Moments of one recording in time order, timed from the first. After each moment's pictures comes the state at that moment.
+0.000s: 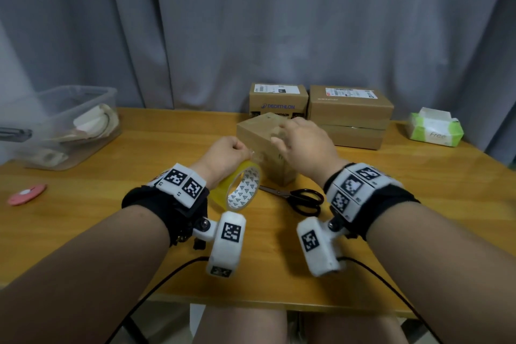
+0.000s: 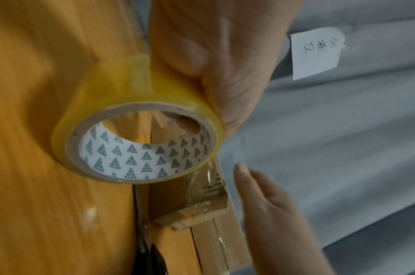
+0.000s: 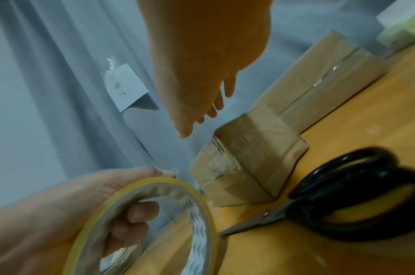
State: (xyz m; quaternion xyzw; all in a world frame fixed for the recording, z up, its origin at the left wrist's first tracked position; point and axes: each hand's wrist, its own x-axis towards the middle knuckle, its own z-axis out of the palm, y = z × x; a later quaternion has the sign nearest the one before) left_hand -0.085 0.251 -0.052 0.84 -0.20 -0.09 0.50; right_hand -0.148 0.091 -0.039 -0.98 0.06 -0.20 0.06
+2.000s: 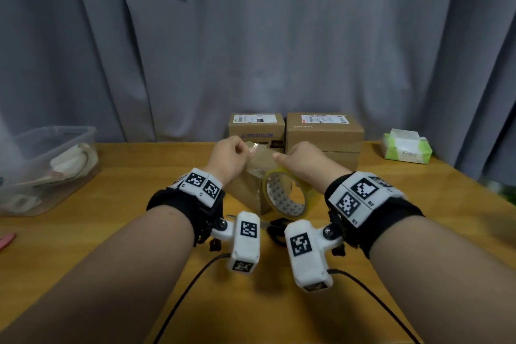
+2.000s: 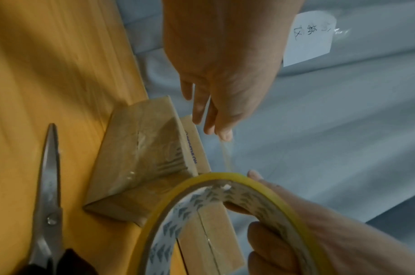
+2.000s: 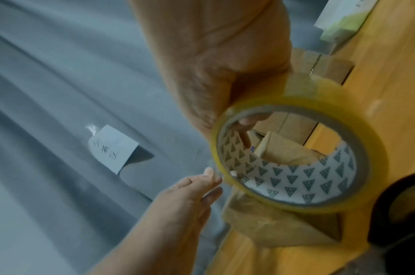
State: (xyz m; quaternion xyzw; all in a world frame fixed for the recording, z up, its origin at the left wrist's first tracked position) left_hand -0.059 0.190 -0.023 0.82 -0.28 0.04 0.50; right_hand -0.167 0.069 0.009 -0.91 0.24 -0.09 0.33
